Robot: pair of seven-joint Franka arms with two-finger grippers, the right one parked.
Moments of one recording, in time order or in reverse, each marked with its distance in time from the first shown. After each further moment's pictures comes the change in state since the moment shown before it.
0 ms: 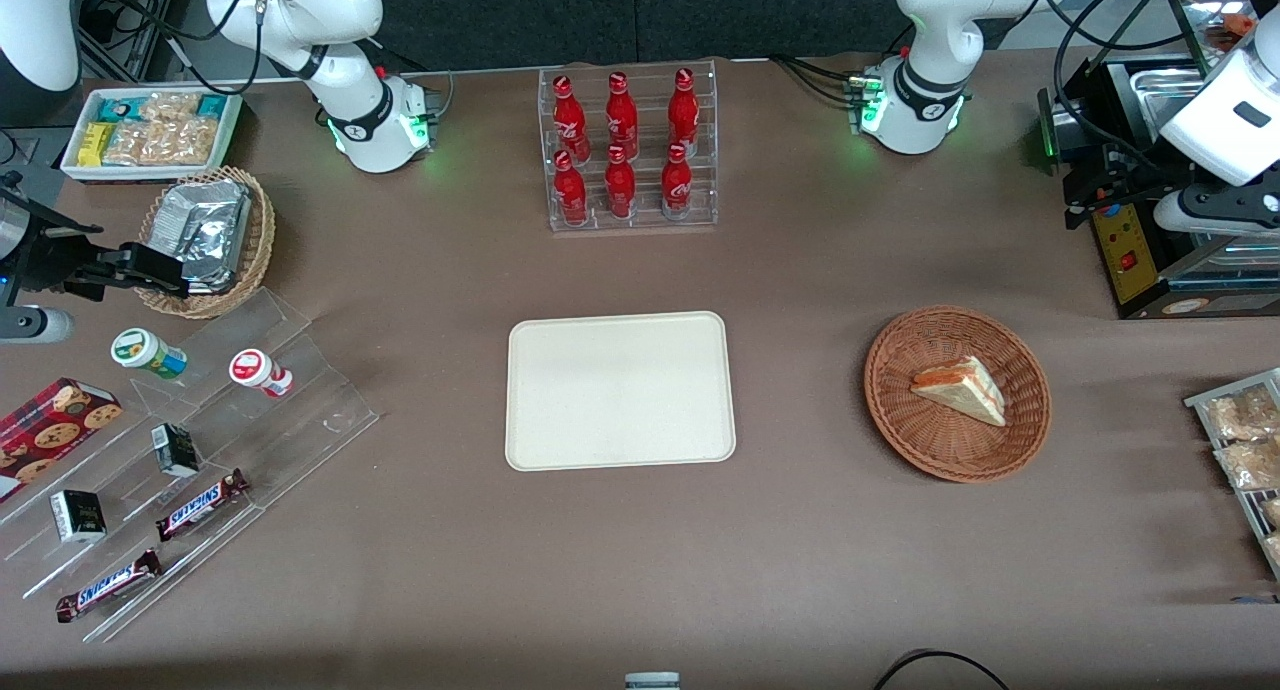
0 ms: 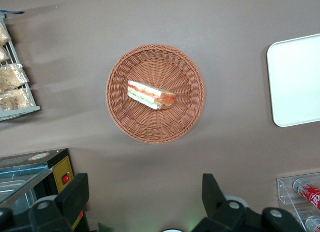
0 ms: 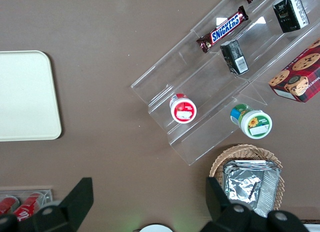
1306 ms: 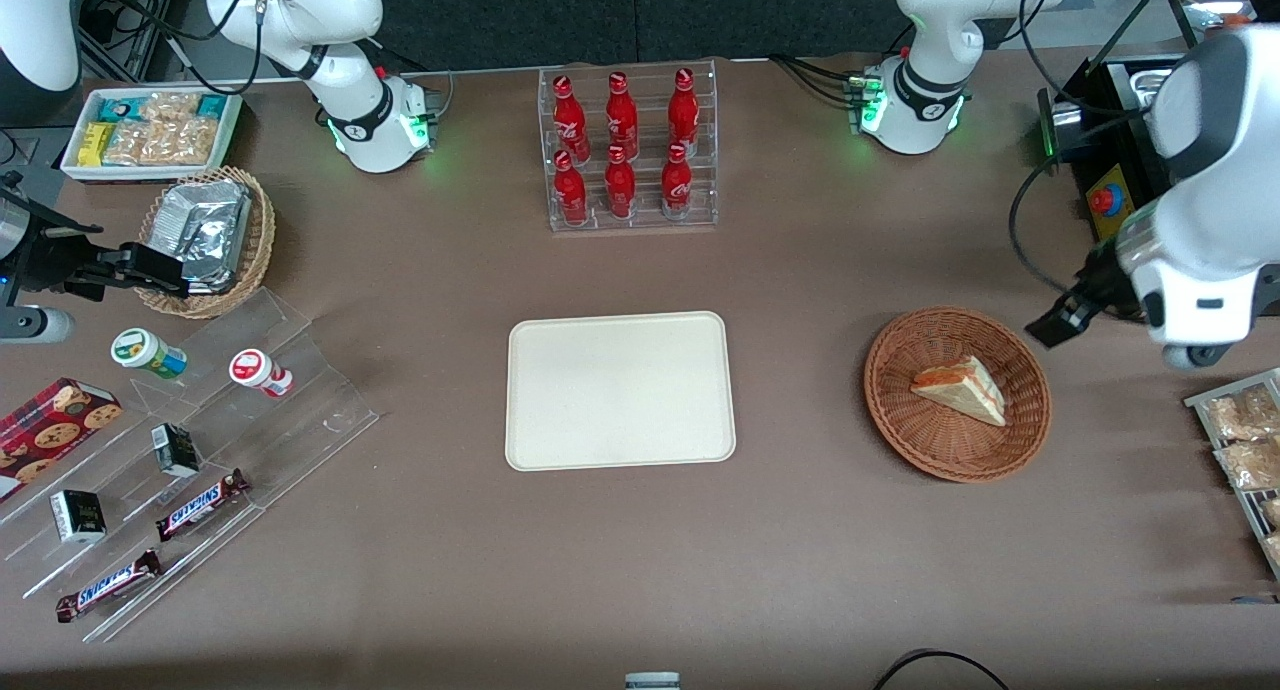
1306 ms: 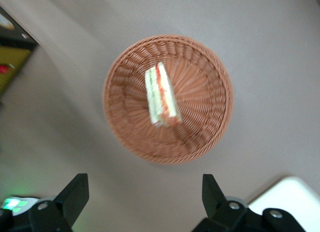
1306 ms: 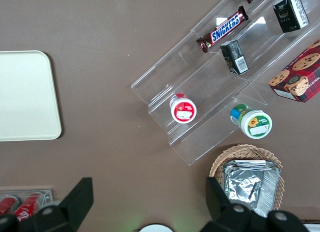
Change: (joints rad) arm -0.001 0.170 0.006 -0.177 -0.005 0.252 -1.008
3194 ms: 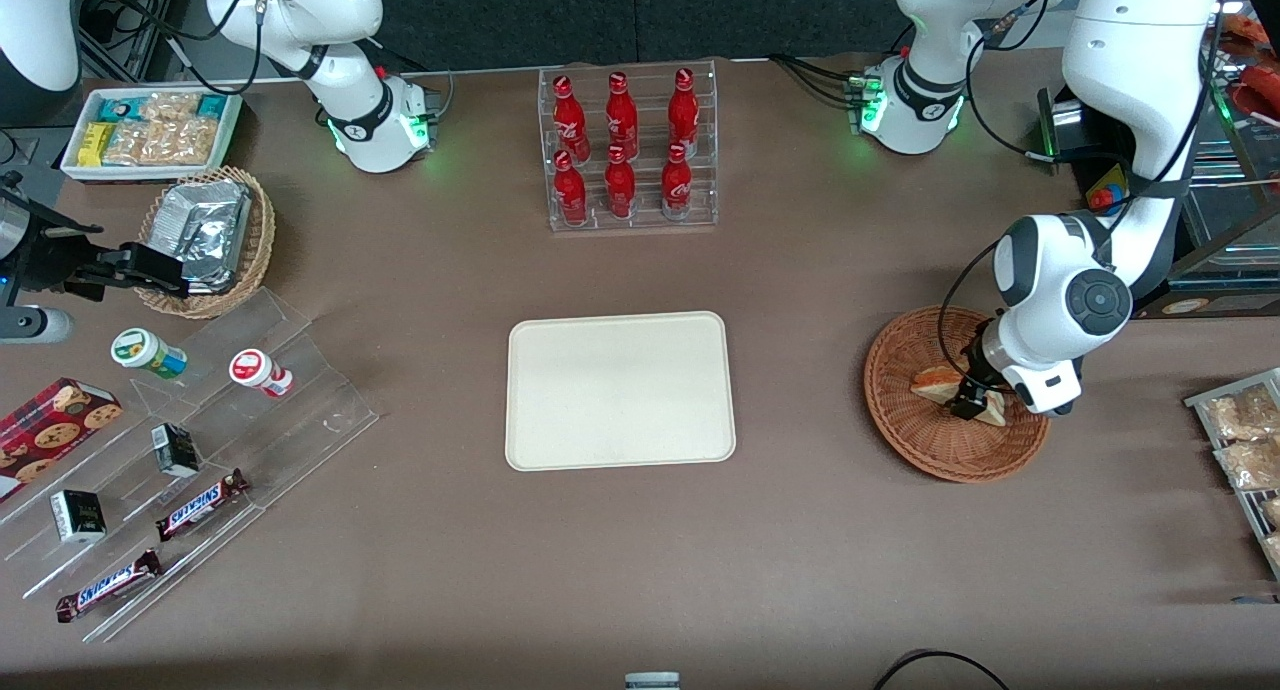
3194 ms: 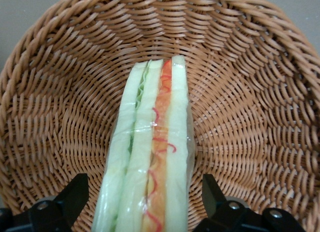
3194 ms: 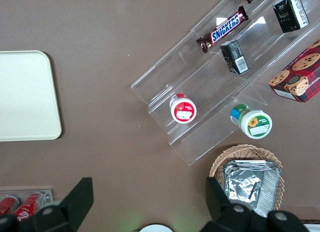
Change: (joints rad) arm 0.004 0.254 0.030 -0.406 0.000 0.707 -0.276
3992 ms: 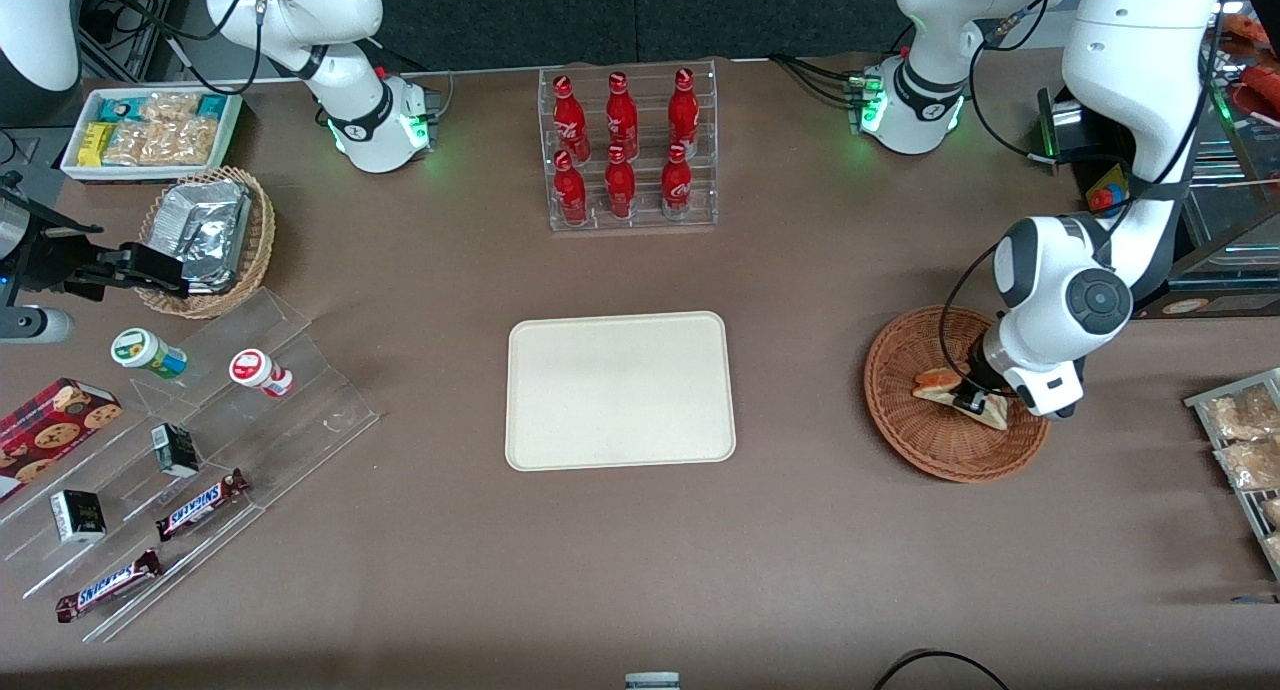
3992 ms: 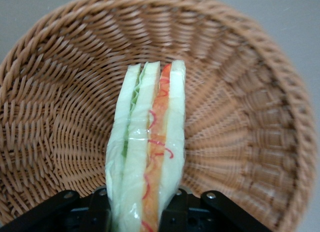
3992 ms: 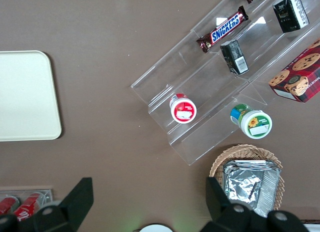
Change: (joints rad) arm -0.002 -0.021 0.000 0.017 0.007 0.009 0.000
